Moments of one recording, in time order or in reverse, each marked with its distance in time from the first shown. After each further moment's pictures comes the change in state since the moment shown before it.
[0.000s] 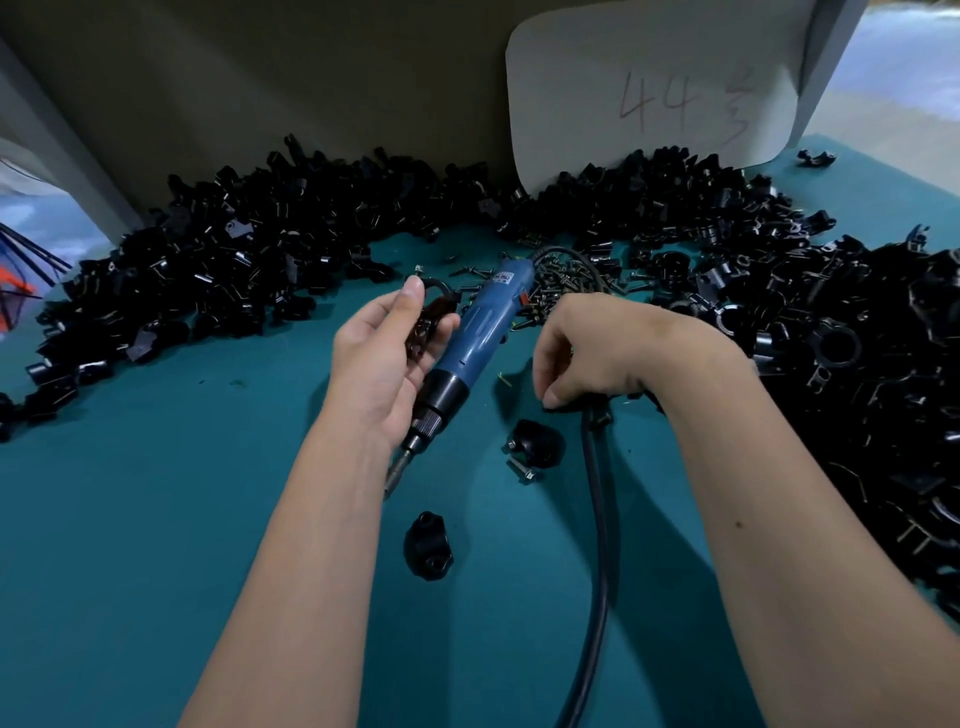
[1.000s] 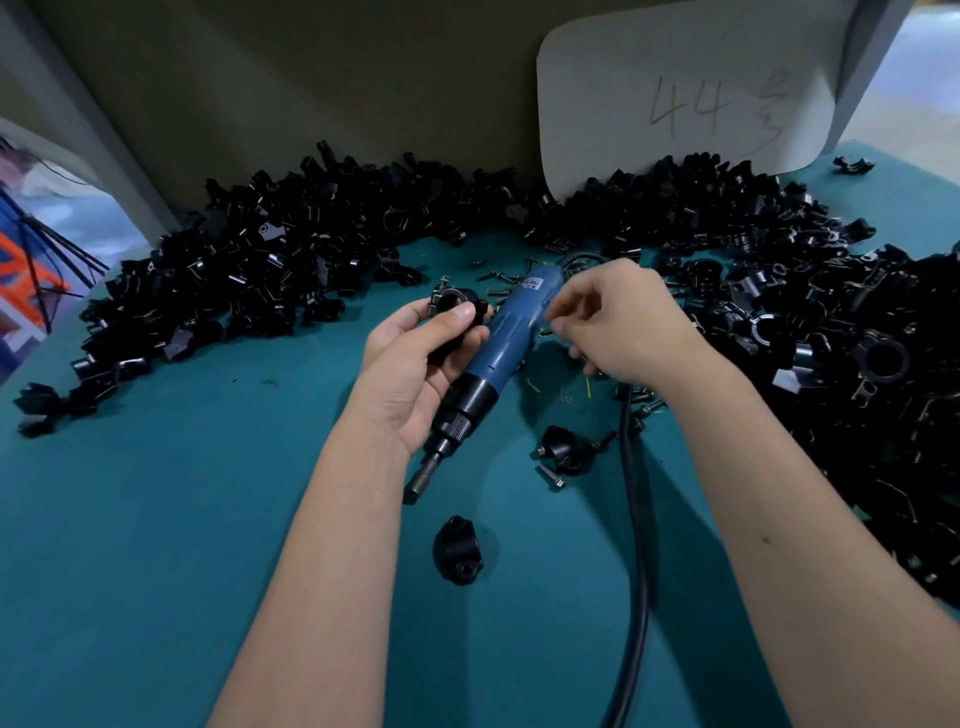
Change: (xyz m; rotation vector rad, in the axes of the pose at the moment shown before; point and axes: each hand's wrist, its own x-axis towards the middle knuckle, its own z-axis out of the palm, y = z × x) left_hand -0.001 0.005 -0.010 0.011 -0.103 -0.063; right_hand 0.018 -0.001 0.017 0.337 0.531 0.054
